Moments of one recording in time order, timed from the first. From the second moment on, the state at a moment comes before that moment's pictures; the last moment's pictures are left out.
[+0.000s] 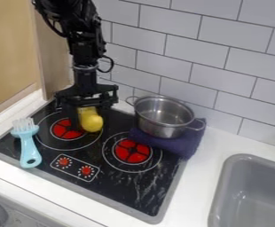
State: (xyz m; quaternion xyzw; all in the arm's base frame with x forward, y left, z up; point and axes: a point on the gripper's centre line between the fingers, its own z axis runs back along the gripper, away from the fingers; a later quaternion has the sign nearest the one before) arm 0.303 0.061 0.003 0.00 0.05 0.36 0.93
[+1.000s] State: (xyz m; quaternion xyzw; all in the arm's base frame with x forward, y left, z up) arm 0.301 0.043 0.084 0.04 0.01 0.28 0.96
